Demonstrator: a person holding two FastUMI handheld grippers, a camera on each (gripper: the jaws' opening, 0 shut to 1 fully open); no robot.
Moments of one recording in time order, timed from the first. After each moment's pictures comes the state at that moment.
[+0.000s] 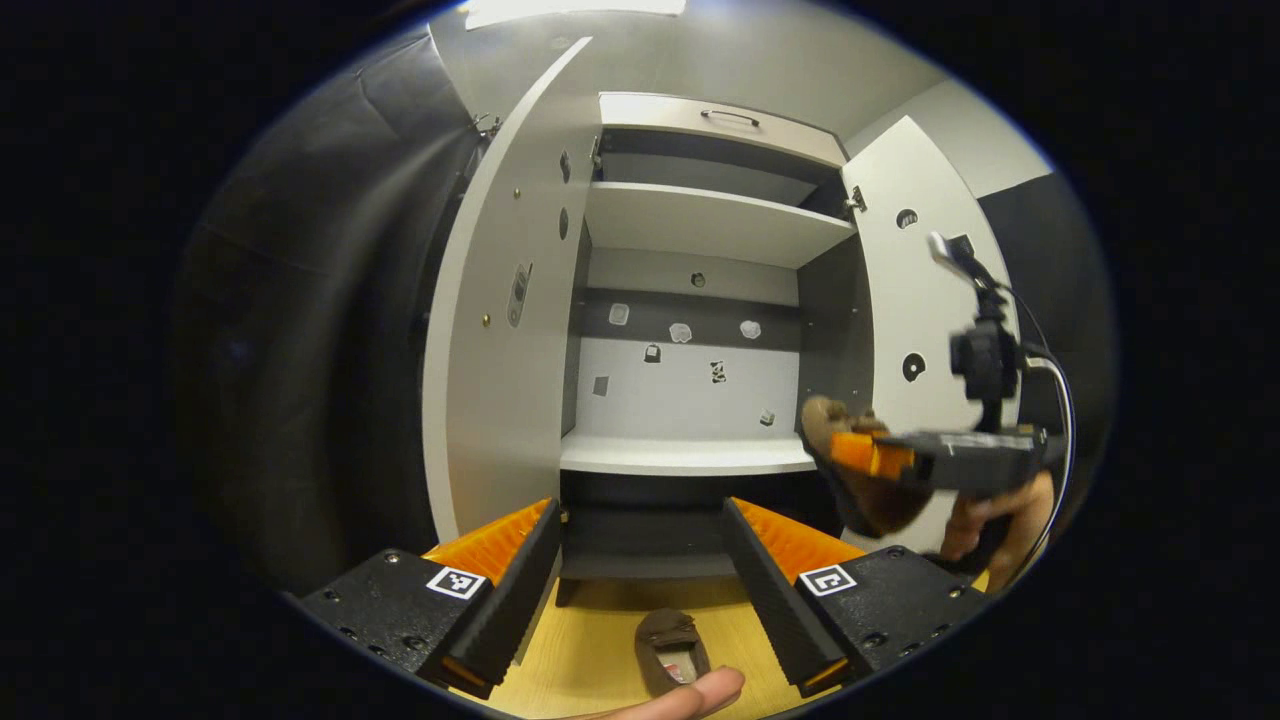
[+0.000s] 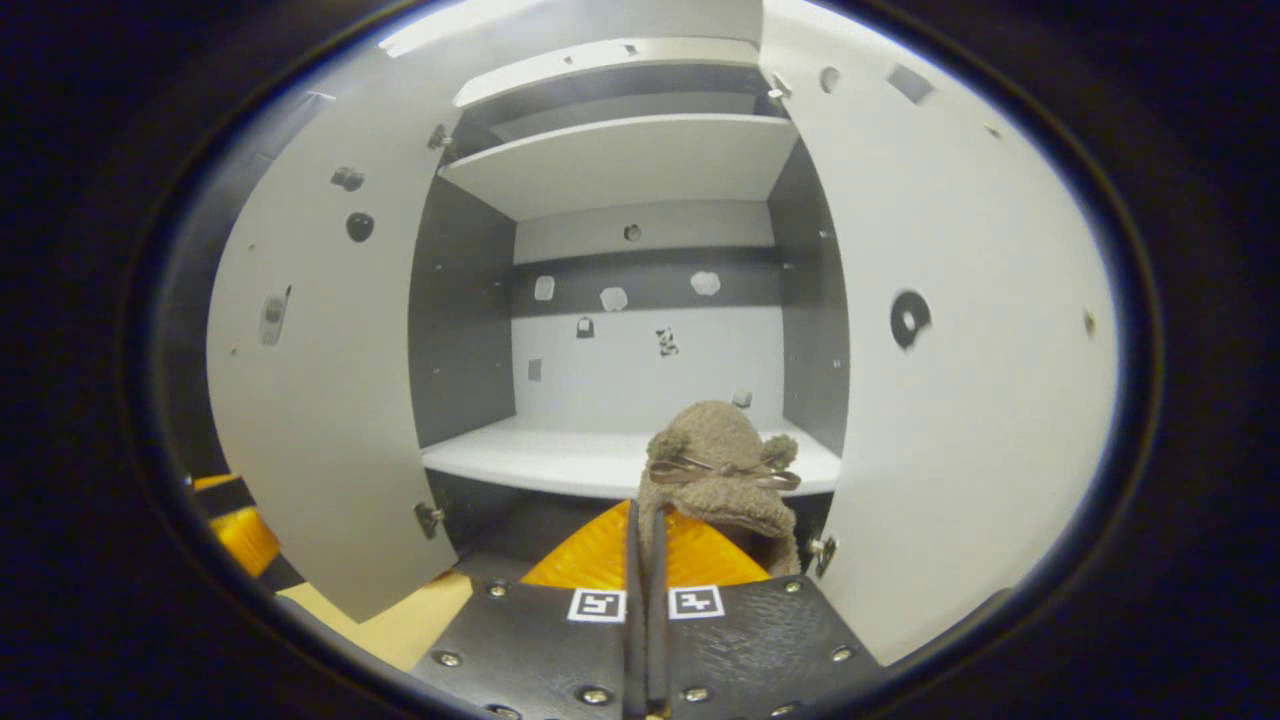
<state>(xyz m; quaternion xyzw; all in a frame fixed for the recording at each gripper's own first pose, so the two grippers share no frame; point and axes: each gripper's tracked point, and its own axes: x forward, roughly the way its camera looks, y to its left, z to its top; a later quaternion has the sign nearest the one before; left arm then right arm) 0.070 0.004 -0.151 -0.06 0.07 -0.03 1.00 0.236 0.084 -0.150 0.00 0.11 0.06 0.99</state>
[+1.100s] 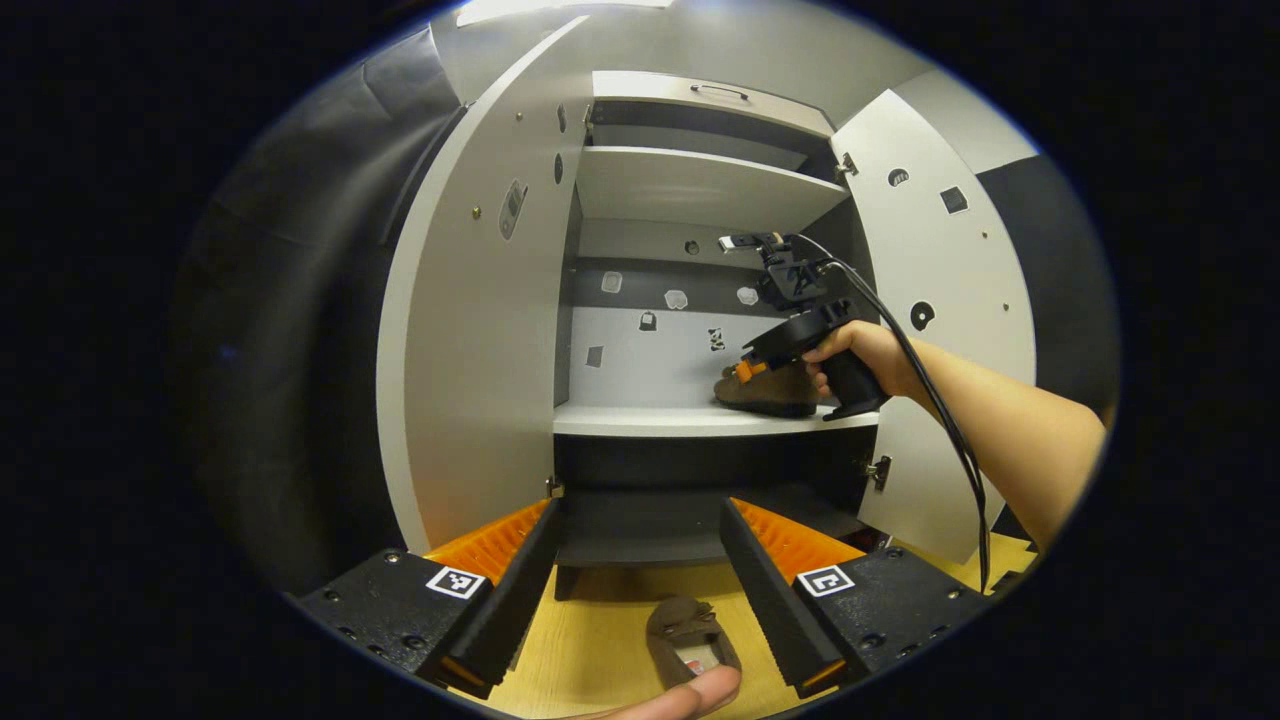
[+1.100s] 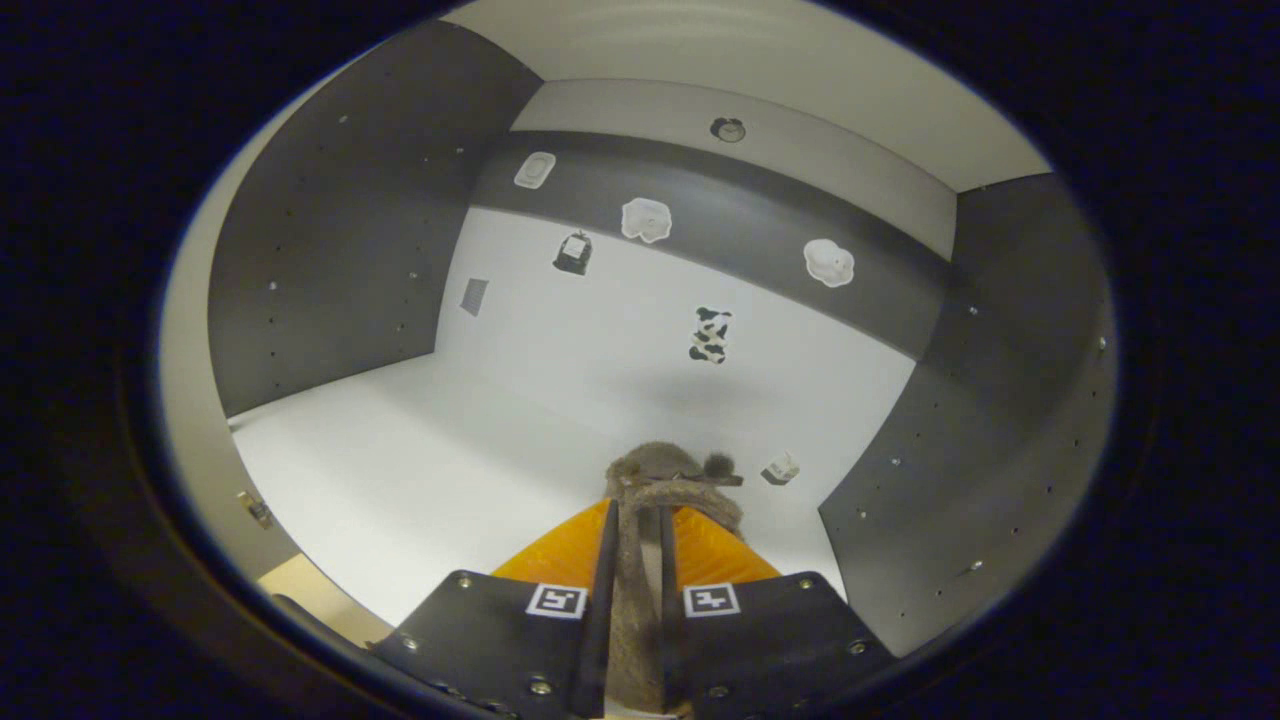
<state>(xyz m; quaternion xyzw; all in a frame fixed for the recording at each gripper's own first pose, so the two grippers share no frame) 0.083 0.011 -0.209 -0.04 0.08 -0.03 1.00 0.451 0.104 -0.204 -0.16 0.22 0.08 0.96</state>
